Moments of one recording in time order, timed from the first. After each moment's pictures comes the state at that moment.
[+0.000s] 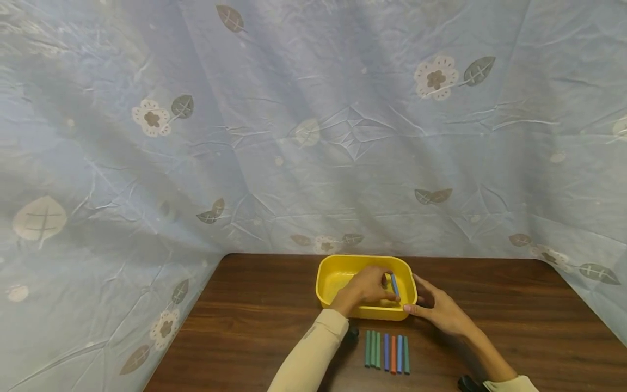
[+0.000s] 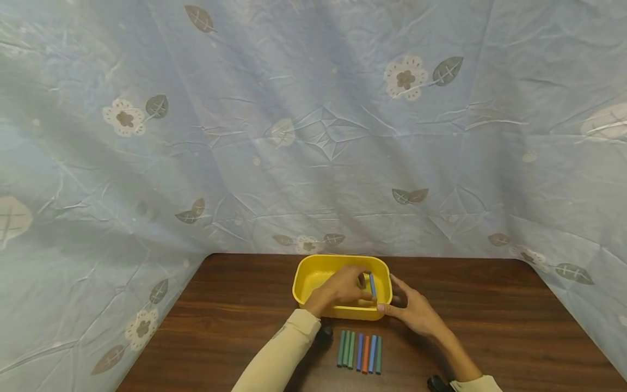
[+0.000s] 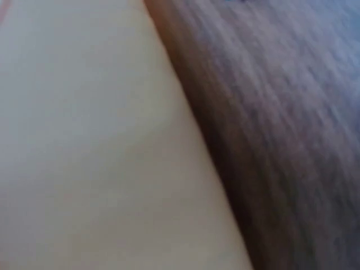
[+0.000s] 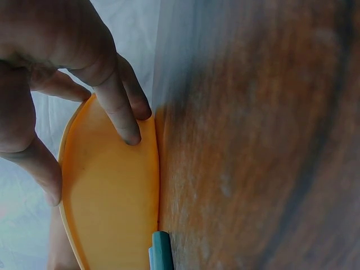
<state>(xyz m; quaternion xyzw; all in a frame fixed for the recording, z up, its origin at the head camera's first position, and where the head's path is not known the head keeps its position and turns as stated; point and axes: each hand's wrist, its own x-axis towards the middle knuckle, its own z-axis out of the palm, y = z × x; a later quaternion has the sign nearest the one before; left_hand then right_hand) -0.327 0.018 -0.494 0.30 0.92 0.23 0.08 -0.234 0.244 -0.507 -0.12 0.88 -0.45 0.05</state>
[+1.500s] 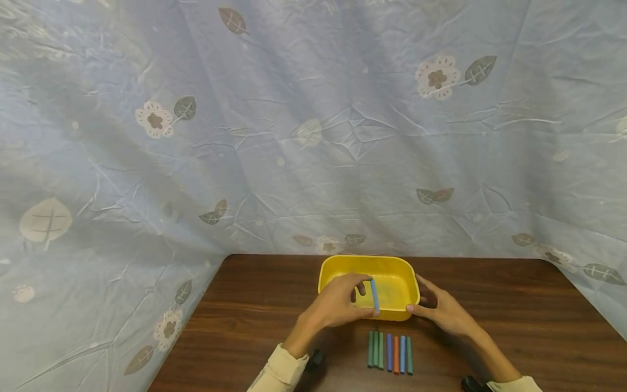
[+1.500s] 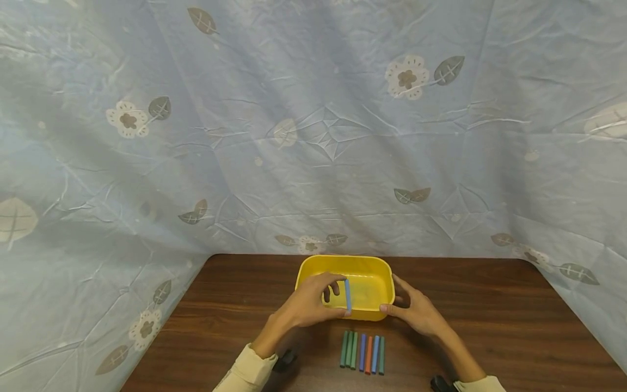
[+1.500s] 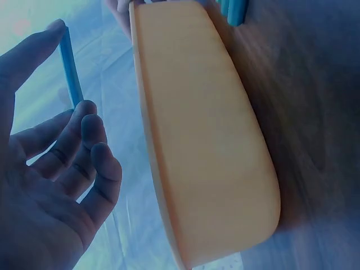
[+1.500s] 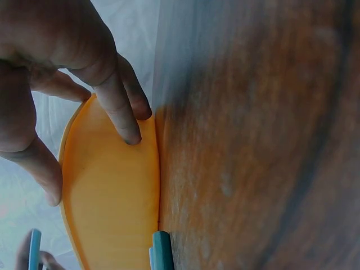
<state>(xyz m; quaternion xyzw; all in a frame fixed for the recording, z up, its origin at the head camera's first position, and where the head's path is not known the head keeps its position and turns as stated) -0.252 -0.071 -0.450 0.35 0.89 0.28 -0.03 -0.234 0.244 -0.507 -0.13 0.89 -0.44 0.04</state>
